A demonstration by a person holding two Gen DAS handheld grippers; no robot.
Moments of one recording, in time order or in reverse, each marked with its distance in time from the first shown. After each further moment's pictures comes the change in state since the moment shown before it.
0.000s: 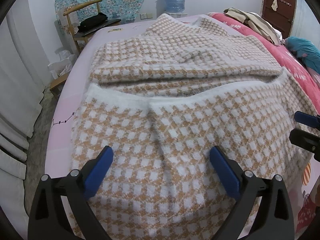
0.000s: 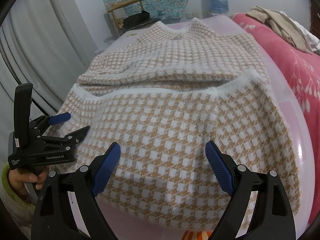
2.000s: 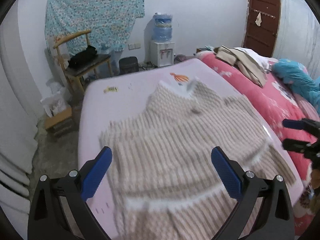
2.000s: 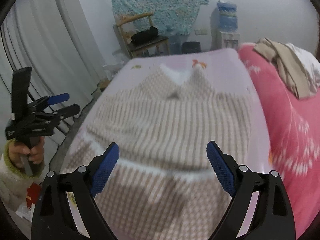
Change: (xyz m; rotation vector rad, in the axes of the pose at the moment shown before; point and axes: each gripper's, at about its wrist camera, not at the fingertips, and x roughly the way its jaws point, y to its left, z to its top) left arm -0.066 0.035 0.154 0.077 -0.165 -0.085; right arm -0.047 -0.019 0.135 -0.062 -0.061 0.050
